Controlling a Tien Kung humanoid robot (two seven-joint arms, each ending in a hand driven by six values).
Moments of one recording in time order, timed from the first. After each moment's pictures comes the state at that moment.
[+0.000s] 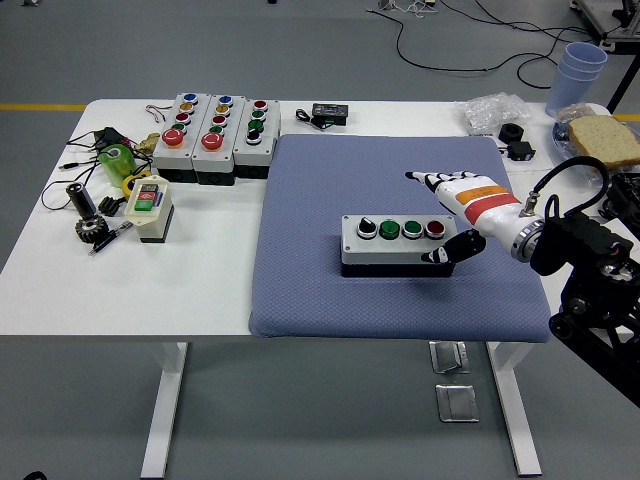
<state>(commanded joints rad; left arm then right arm) -0.16 0.02 -1.25 -0.18 2.24 -0.14 0.21 0.63 -0.42 0.77 1.42 -1.97 0.02 -0.19</state>
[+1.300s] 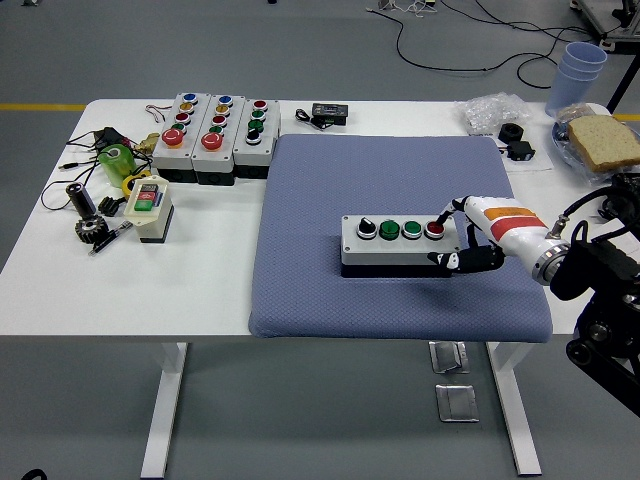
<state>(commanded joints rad) -0.17 0.03 -1.25 -0.18 2.25 -0.15 0.21 0.55 -0.47 0.76 1.43 -1.86 -0.06 -0.29</state>
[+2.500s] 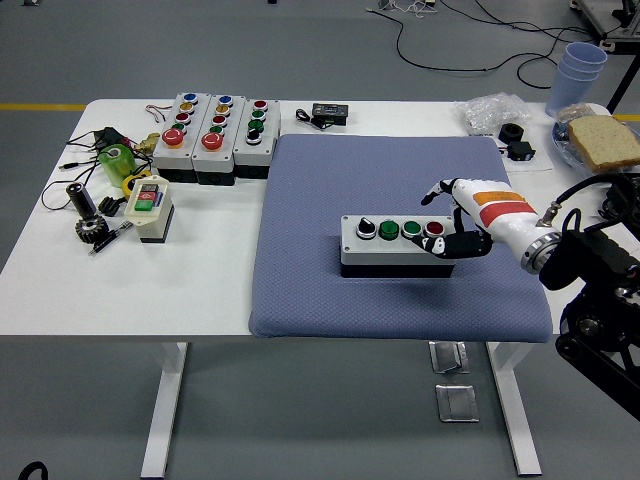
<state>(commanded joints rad) -0.19 0.03 -1.25 -0.18 2.24 -0.15 0.21 0.57 -0.43 0.76 1.48 -1.88 -0.07 -0.31</state>
